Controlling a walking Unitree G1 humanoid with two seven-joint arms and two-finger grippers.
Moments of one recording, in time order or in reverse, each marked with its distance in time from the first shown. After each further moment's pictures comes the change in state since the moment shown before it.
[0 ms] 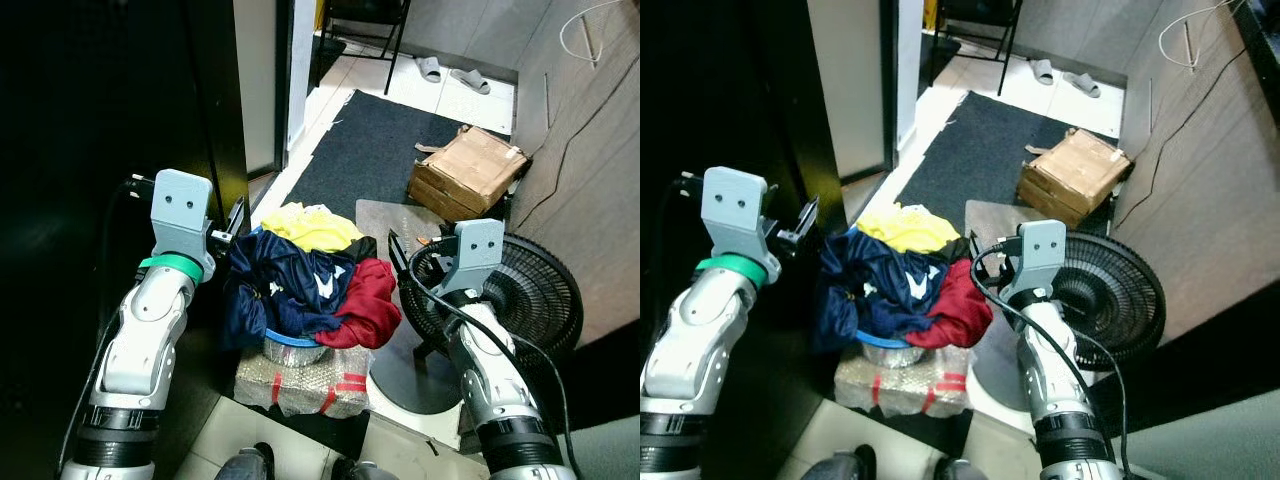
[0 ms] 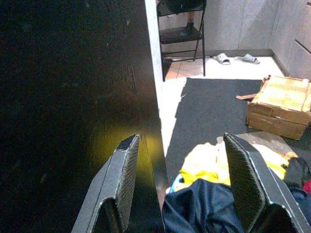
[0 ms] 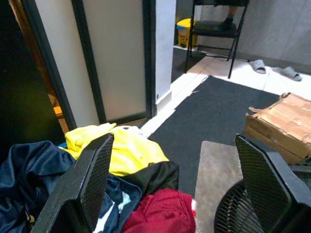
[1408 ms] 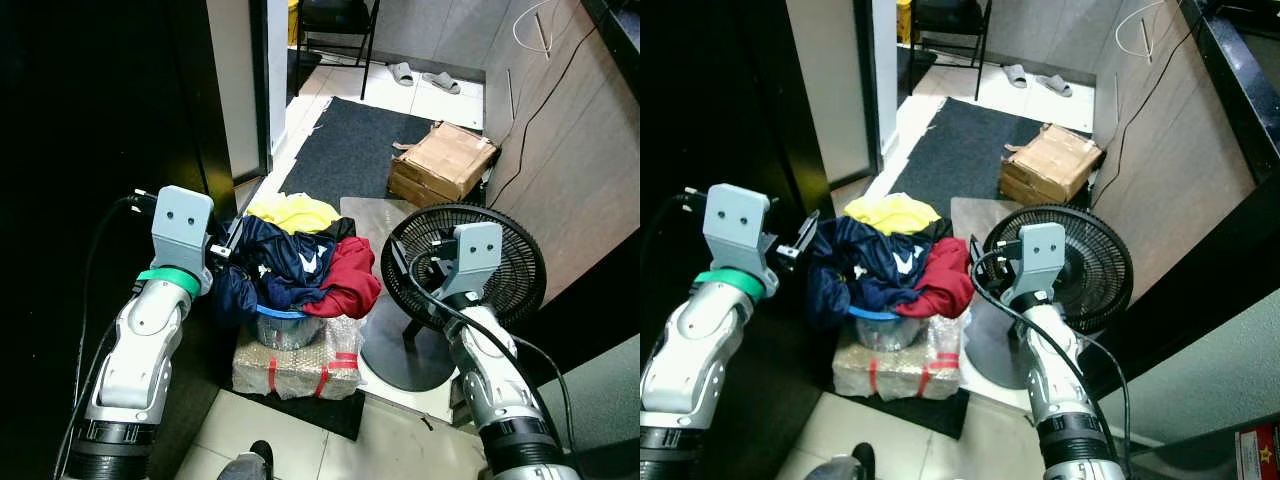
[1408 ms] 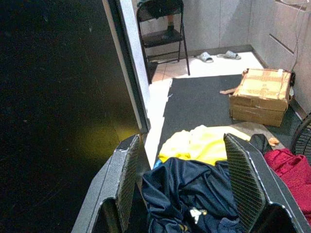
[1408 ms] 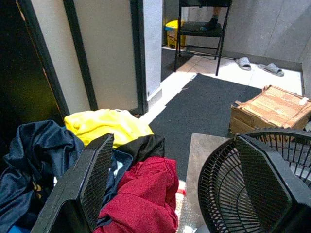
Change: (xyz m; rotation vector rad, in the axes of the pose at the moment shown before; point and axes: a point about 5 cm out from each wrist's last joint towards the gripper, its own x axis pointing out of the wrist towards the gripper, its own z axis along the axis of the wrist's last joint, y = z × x) left arm -0.004 0.000 -0.007 0.022 0.012 -0.015; right arm -0.001 0.001 -0.005 -0.009 0.013 0.009
